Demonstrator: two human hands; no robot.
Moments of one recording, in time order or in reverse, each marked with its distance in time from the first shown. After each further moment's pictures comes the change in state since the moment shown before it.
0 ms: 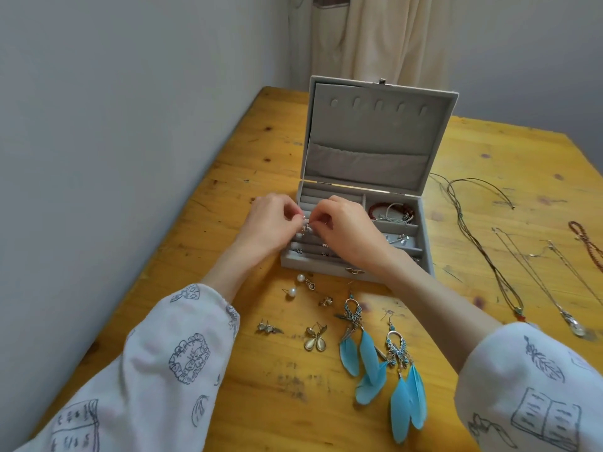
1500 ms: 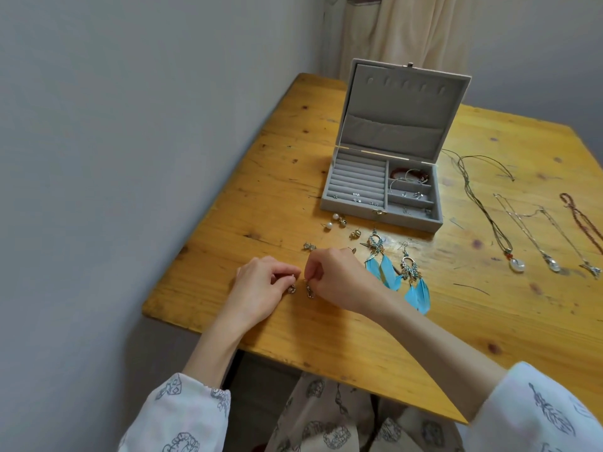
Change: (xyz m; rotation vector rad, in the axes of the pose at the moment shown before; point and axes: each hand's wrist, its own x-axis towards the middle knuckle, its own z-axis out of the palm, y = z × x) left_hand -0.202 -0.042 -0.029 -0.095 -0.160 -0.173; right_hand -0.136 -0.109 0.031 0.079 -0.362 0.125
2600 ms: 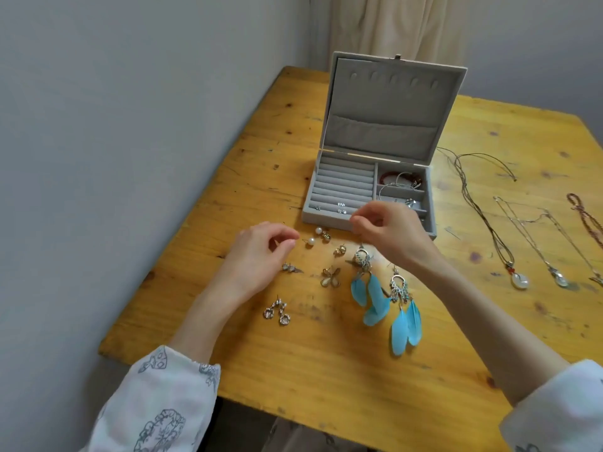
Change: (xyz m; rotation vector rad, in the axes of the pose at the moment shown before) left_hand 0.060 0.042 -0.013 0.011 0.067 0.151; right_hand 0.030 0.069 -0.077 0.195 0.373 0.075
